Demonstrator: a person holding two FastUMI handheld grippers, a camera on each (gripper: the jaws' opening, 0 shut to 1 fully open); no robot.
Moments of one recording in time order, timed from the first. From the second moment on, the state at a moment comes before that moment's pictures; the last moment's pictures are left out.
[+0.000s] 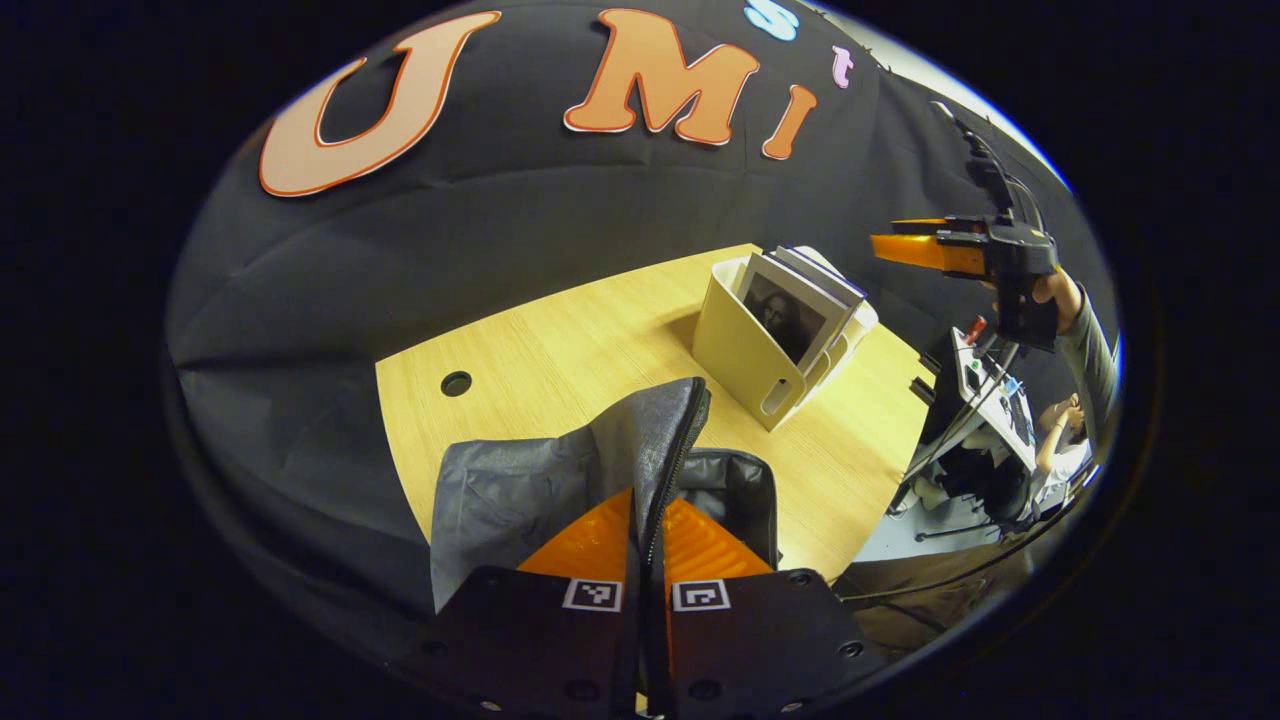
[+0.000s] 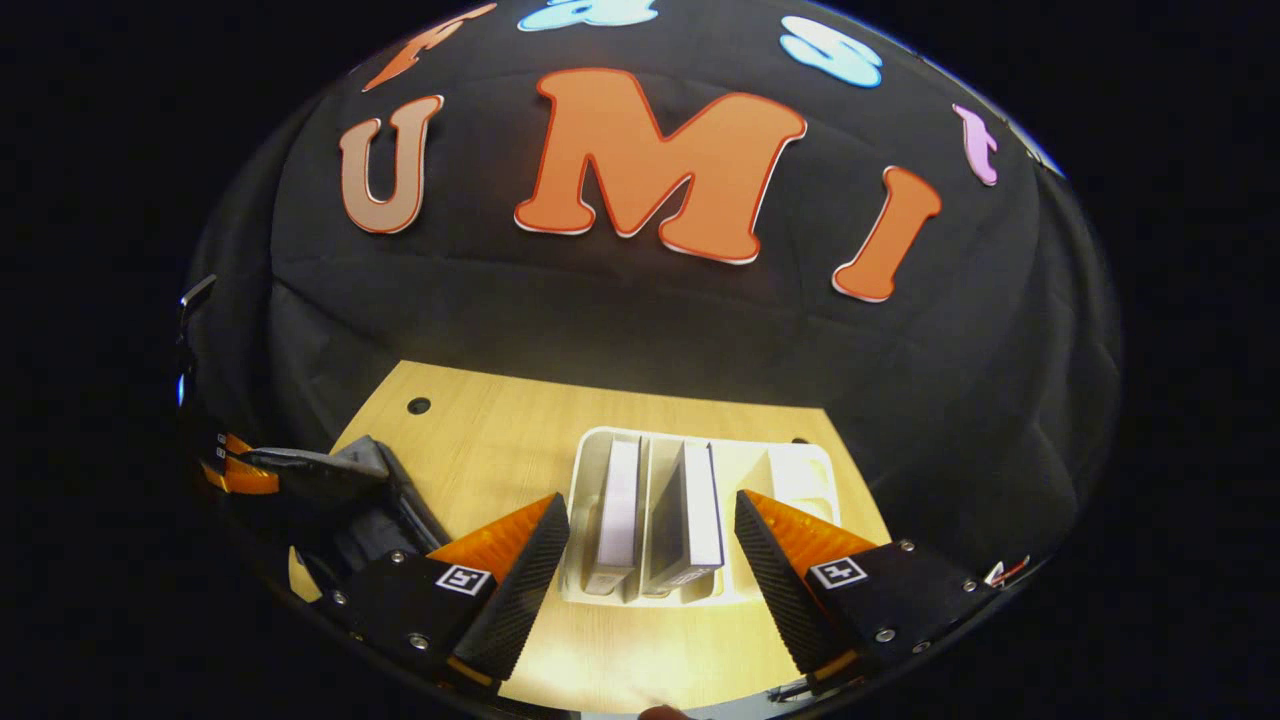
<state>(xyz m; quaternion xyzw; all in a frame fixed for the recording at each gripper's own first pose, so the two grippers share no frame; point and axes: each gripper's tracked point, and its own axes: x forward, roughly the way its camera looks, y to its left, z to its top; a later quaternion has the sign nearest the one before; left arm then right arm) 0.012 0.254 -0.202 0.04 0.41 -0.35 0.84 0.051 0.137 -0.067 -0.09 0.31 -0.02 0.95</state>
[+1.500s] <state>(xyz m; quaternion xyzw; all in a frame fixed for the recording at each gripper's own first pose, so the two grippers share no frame) 0.039 0.253 -0.213 0.05 0.46 -0.34 0.82 0.113 0.142 -0.205 0.01 0.63 -0.01 0.78</state>
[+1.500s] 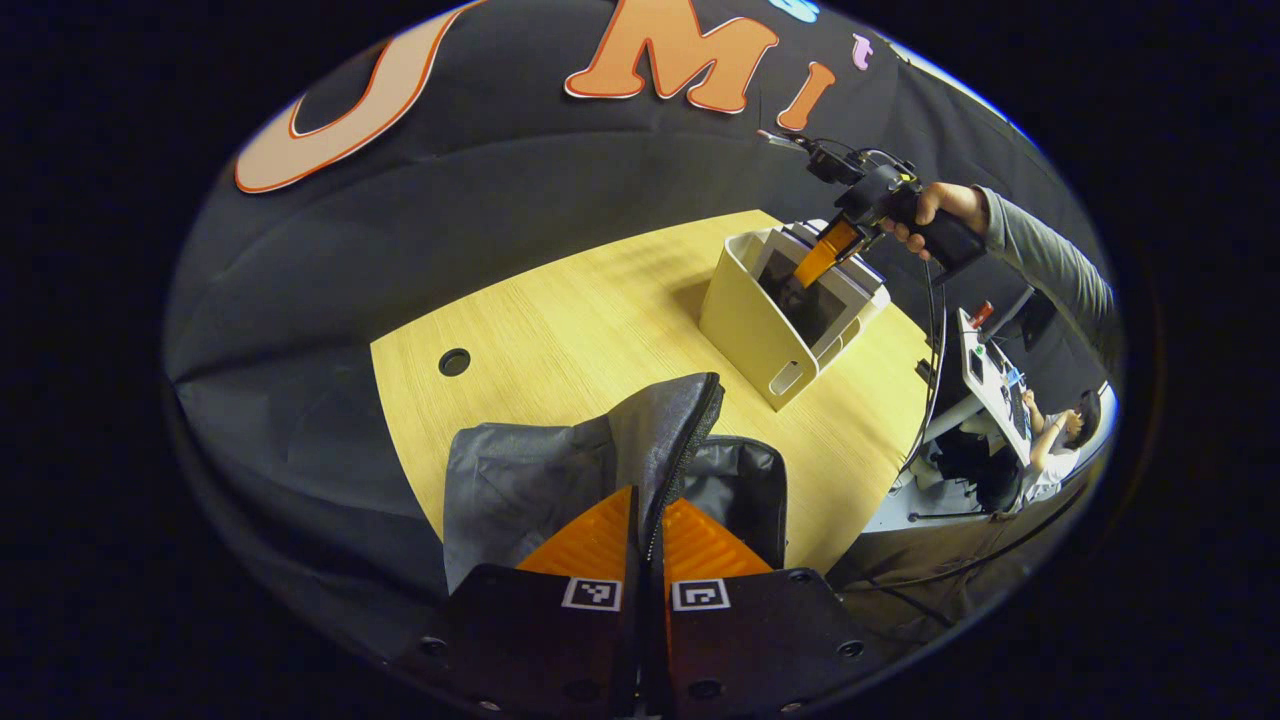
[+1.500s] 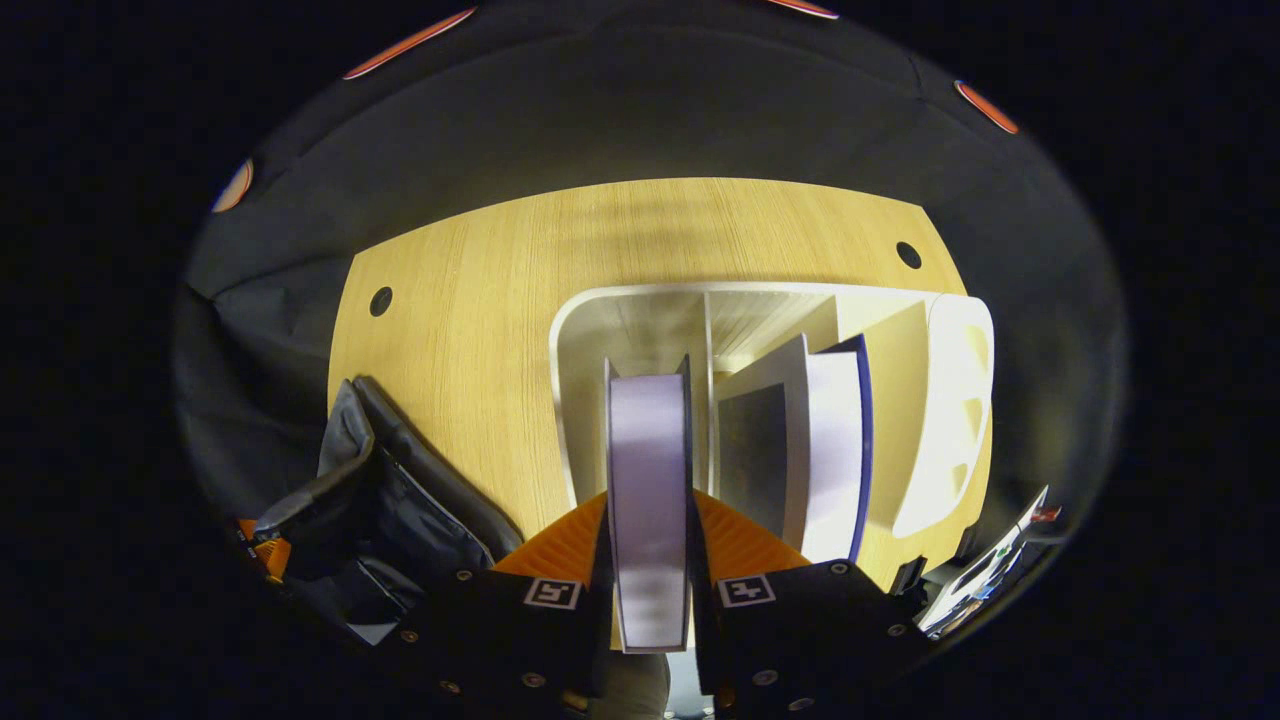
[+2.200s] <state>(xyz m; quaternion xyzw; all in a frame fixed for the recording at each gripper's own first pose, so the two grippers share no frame) 0.026 0.236 -0.228 0.07 0.47 -0.35 0.80 0.001 0.127 -0.170 0.06 0.62 0.01 0.78</state>
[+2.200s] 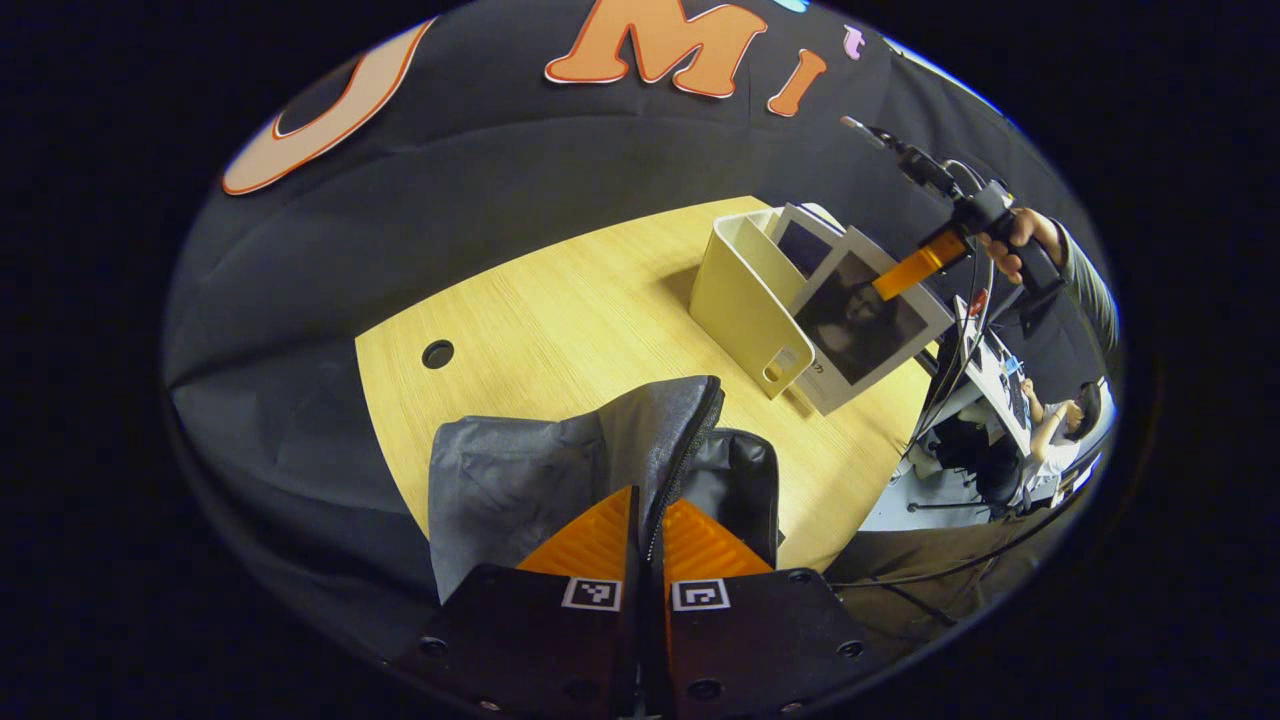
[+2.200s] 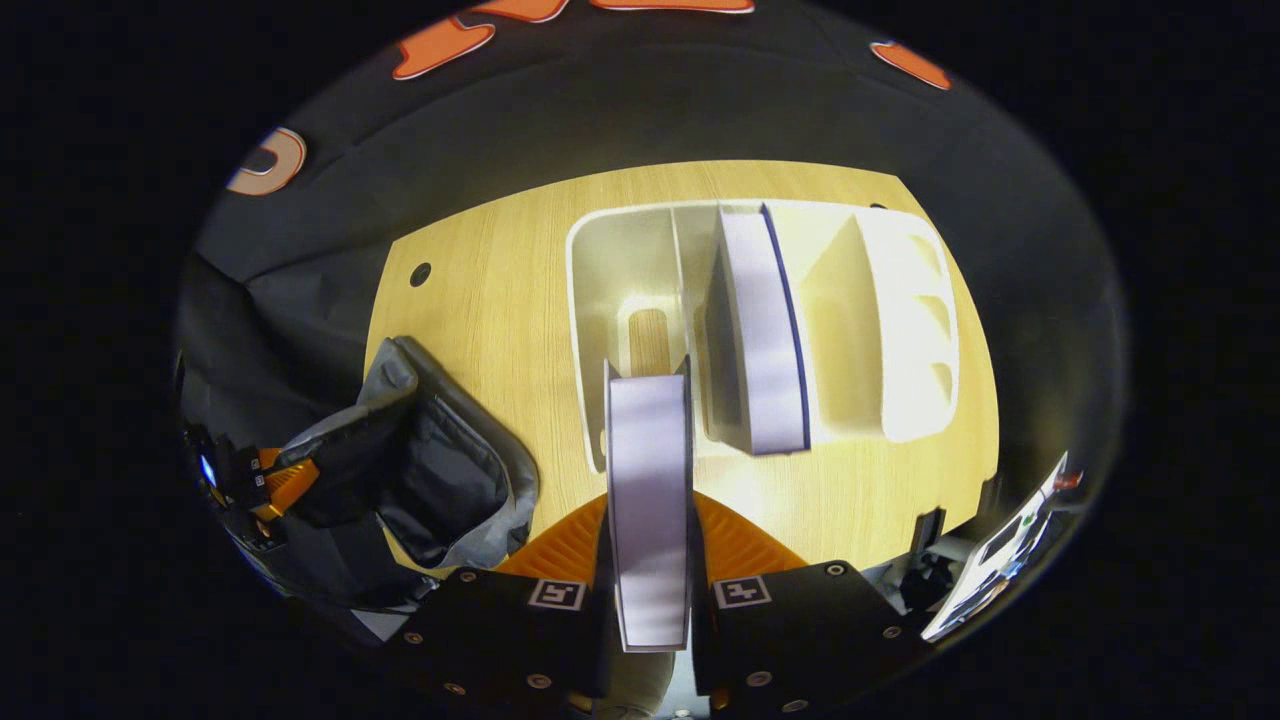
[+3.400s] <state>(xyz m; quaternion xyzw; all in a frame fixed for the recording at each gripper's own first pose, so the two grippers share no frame) 0.018 0.231 -0.227 0.05 0.46 -0.36 0.81 -0.125 0.151 -0.153 0.35 0.52 0.02 0.78</state>
